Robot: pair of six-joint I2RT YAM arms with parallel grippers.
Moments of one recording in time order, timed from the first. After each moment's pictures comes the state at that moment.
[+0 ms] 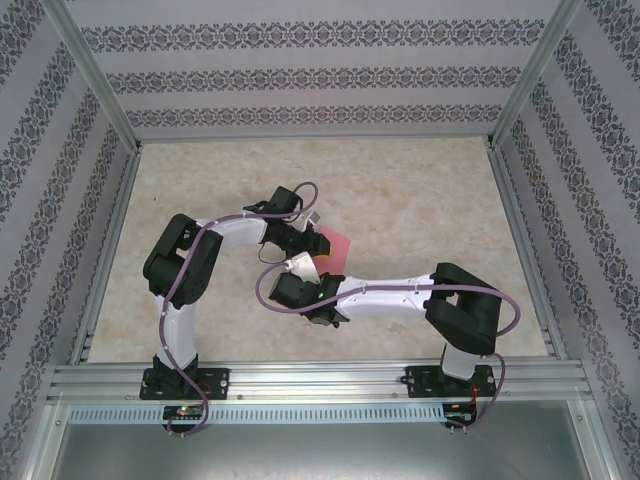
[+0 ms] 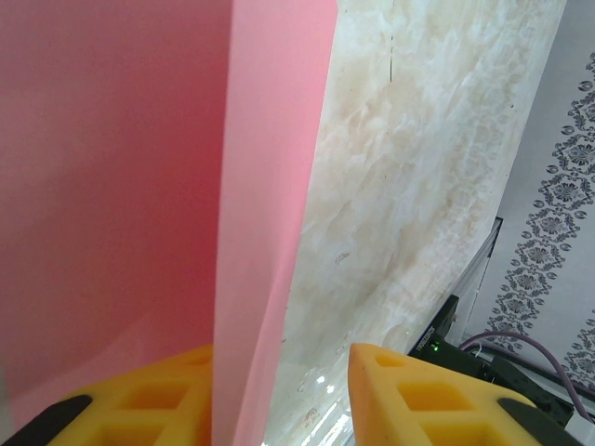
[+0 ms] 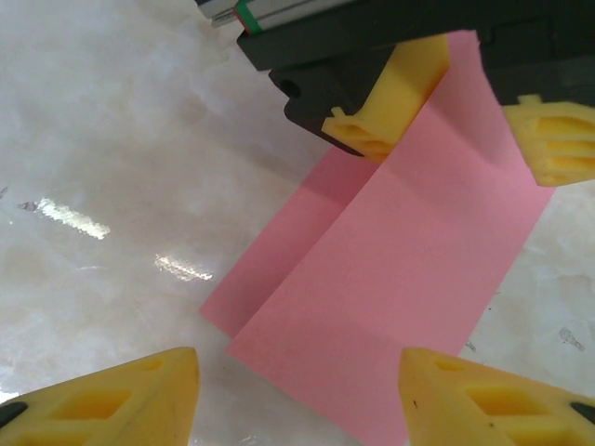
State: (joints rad) left arm -0.52 2.00 1.24 -0.34 0.81 -0.69; right arm 1.21 1.76 1.08 -0.52 0.55 0.61
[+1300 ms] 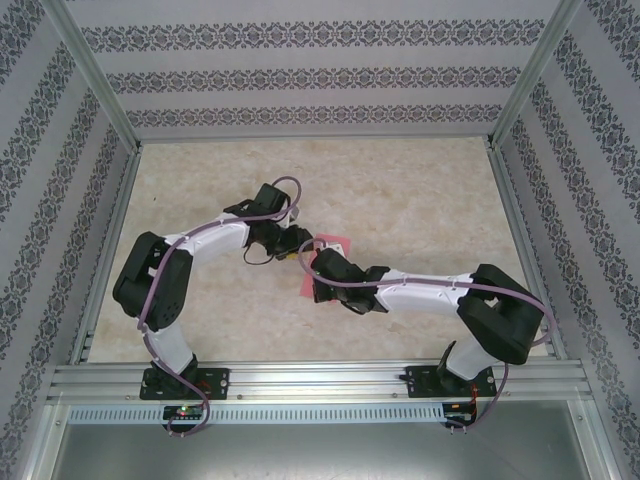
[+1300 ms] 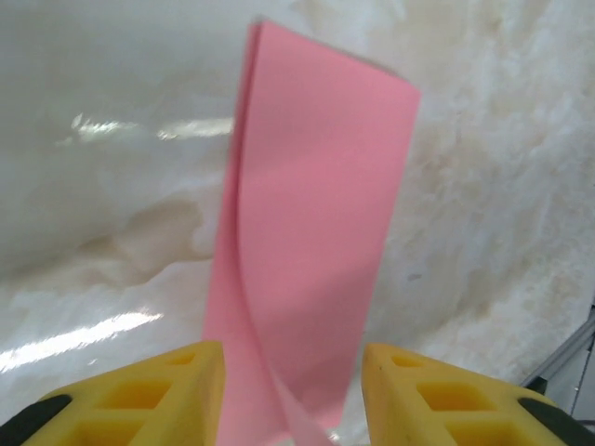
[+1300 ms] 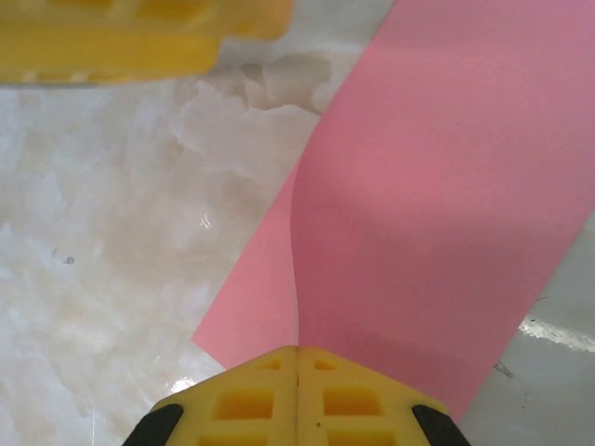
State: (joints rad) left arm -0.50 1.77 1.13 -0.46 0.48 -0.69; right arm 0.96 1.55 0.77 -0.15 0.15 0.65
